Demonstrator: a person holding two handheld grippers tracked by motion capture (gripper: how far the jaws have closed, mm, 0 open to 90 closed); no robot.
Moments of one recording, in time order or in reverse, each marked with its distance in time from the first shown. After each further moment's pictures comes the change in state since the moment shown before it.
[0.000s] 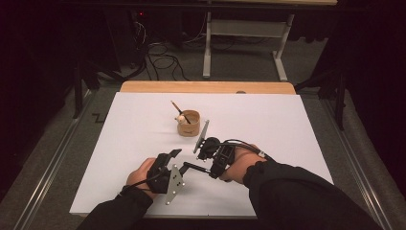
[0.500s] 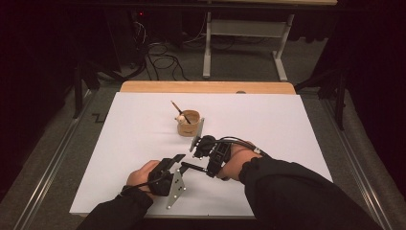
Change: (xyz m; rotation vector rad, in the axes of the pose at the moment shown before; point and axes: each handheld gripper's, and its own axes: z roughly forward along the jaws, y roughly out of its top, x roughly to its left) left arm -0.005 0.000 0.000 -0.005 -0.039 0.066; right arm 0.000 0.010 -0.001 0.035 0.011 -0.006
